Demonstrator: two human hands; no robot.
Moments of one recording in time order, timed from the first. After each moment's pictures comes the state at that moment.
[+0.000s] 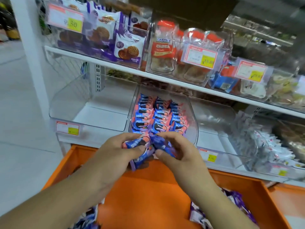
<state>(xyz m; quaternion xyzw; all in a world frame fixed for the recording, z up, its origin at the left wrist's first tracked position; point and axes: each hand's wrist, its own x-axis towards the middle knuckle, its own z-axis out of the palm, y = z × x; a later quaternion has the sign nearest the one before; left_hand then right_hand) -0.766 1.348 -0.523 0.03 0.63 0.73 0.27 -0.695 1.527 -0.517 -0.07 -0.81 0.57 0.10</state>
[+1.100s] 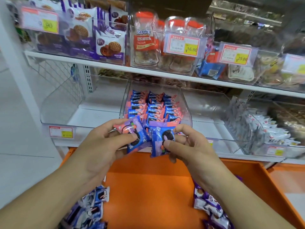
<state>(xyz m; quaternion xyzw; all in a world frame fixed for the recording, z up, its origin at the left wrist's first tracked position) -0.768 1.348 -0.503 0.05 0.62 0.75 0.22 -0.681 1.554 -0.511 -0.07 -0.68 0.73 0.09</state>
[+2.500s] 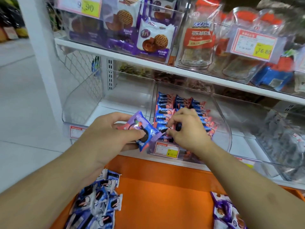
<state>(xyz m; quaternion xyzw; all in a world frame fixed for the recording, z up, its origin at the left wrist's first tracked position) -0.852 1.304 -0.519 0.03 0.69 0.70 0.19 -0.857 1.565 -0.563 -0.03 -0.98 0.15 0.16</state>
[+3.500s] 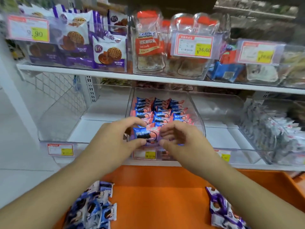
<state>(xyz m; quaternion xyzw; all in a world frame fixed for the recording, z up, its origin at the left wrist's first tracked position) -0.847 1.362 -0.518 0.31 0.87 0.38 -0.02 -0.752 1.566 -0.519 -0.09 -0.87 0.48 0.12</state>
